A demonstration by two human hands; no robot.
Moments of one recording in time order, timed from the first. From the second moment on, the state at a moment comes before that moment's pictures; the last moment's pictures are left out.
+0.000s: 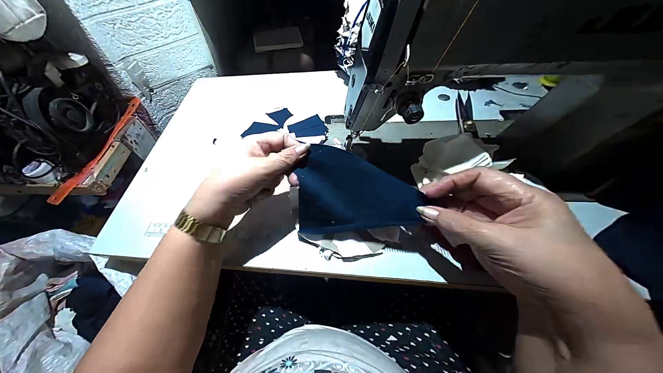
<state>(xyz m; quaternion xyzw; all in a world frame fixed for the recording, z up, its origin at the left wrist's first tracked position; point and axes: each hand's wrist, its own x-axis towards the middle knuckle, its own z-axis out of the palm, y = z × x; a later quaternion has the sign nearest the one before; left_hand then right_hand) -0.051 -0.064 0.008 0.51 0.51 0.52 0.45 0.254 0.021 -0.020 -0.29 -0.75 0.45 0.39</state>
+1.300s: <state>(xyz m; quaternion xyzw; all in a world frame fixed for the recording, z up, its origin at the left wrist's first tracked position) -0.007 -0.108 -0.036 0.72 0.65 0.24 0.04 0.224 -0.016 -0.059 -0.20 -0.96 0.09 0.19</state>
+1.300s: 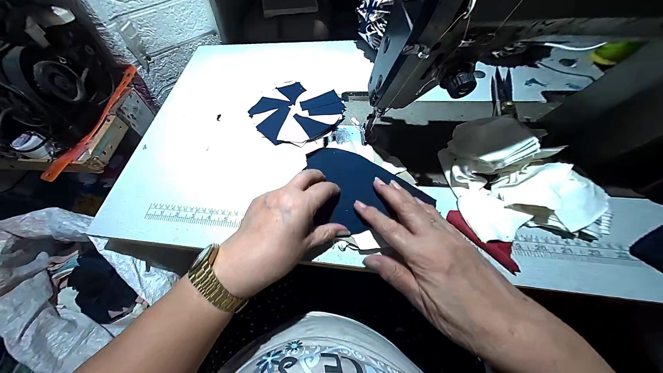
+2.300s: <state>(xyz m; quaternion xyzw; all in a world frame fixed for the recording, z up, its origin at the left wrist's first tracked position) 0.009 -0.219 -0.105 0.41 0.56 0.47 0.54 0.162 -0.020 -0.073 -0.19 -0.96 0.07 0.19</state>
